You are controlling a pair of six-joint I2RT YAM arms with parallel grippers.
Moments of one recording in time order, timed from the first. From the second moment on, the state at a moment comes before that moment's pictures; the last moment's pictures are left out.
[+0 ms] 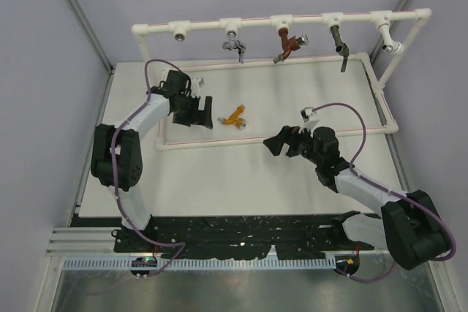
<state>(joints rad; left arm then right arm) -0.26 1.80 1.41 -0.61 0.29 -0.11 0.38 1.18 0.42 0.47 -0.30 0.46</state>
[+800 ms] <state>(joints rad) -0.37 1.75 1.07 -0.41 0.40 -0.21 0.38 1.07 0.37 0.39 -0.15 0.50</state>
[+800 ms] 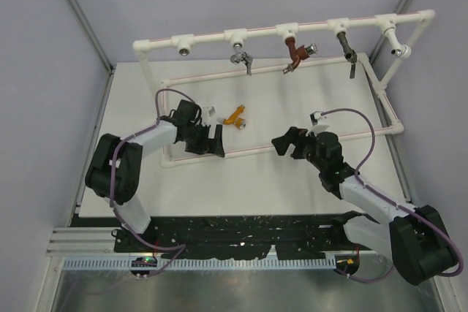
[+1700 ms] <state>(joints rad) -0.57 1.14 0.59 -0.35 0.49 -0.40 0.54 1.46 0.52 0.60 -0.08 0.56</state>
